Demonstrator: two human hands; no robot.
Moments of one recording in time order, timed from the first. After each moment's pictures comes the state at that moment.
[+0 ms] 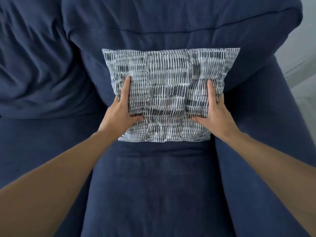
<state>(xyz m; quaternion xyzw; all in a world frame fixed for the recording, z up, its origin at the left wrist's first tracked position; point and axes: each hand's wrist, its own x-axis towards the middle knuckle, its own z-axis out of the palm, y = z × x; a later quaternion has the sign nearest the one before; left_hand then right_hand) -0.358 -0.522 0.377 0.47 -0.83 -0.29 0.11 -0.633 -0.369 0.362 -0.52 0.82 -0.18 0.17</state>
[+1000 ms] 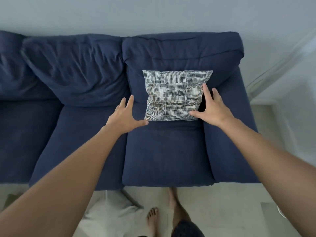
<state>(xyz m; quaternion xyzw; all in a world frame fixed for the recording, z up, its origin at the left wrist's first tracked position) -0.203 -0.374 0.631 0.52 -0.81 -0.27 -0.06 -0.495 -0.238 0.641 -0.47 0.85 -0.10 0.23</state>
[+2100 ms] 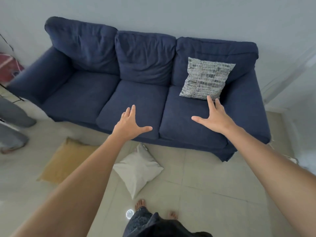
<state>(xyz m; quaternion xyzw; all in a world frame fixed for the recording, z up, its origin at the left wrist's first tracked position) 0.179 -0.015 0.716 0.61 -0.74 -0.29 0.02 -0.146 0.065 0.741 -0.52 0.81 -0.08 0.24</state>
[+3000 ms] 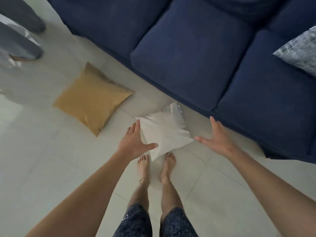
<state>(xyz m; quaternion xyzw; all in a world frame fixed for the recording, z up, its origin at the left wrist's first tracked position) 0.393 -0.048 0.404 0.69 -0.55 -0.45 -0.10 0.069 -0.067 0.406 -0.53 0.73 0.11 0.43</state>
